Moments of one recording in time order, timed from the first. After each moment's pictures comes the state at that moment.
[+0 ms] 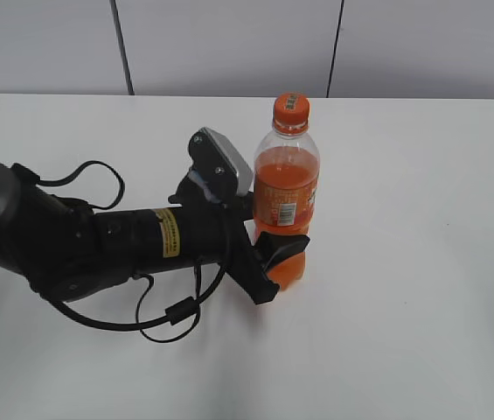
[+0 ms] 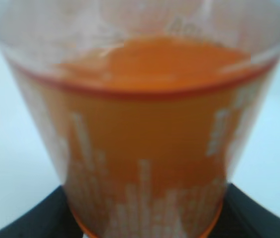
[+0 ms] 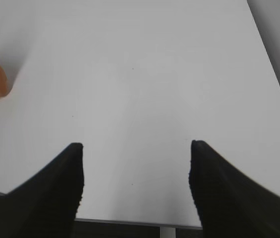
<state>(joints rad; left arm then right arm) -0.63 2.04 -0.83 0.58 -0.83 -0.22 -0.06 -0.01 -0.44 0.10 1.02 -0.25</state>
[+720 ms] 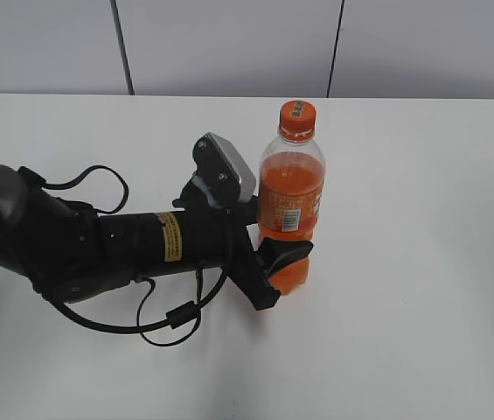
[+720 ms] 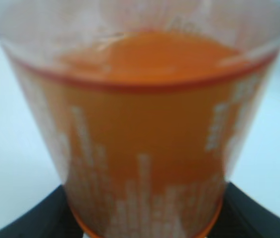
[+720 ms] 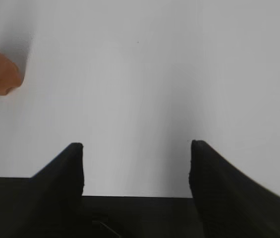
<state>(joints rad) -0.63 2.05 -0.83 0.61 -0.85 -0.22 -0.06 0.57 -0.82 0.11 1.14 -0.16</state>
